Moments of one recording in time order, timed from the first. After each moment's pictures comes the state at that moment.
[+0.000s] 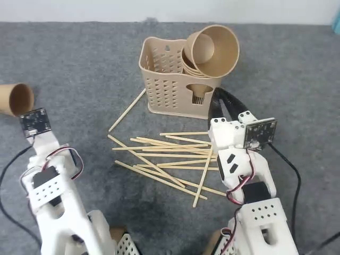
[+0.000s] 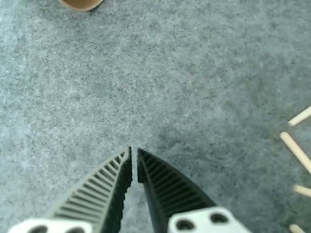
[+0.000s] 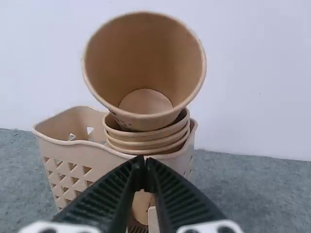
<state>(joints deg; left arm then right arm) -38.7 -42.3 73.7 38.1 -5.8 -16.9 -67.2 81.1 -5.5 -3.0</state>
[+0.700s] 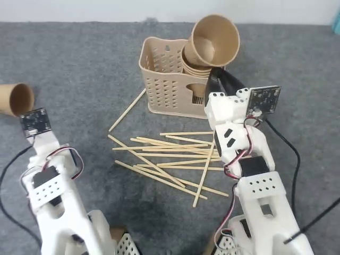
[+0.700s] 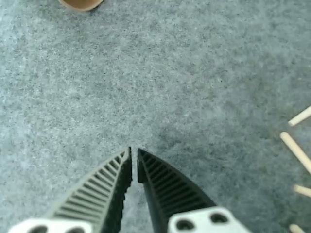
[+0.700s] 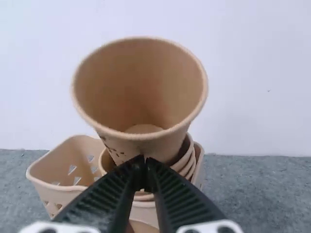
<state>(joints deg) -38.7 -42.3 73.7 38.1 -5.8 -16.6 -47.5 63.6 -5.6 -9.4</state>
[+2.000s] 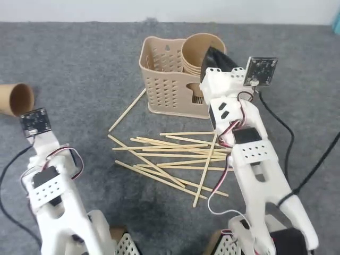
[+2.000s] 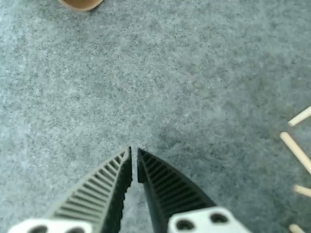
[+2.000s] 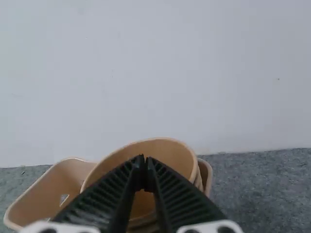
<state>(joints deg) -38.7 -42.3 73.7 38.1 -5.8 -16.3 -24.4 46.9 -8.9 -15.5</state>
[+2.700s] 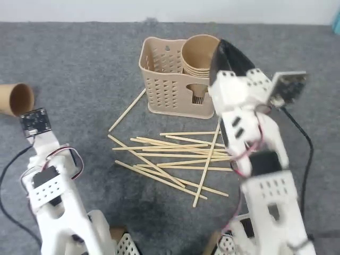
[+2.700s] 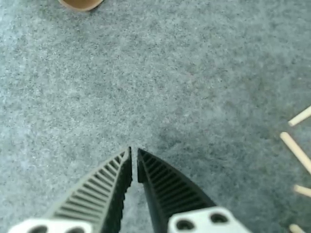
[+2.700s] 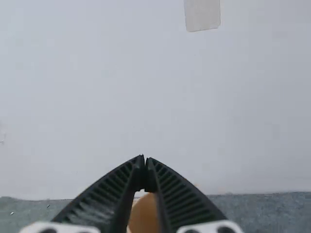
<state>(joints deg) -38.7 -42.3 73.7 38.1 -5.8 -16.4 -54.0 47.1 11.3 -15.6</state>
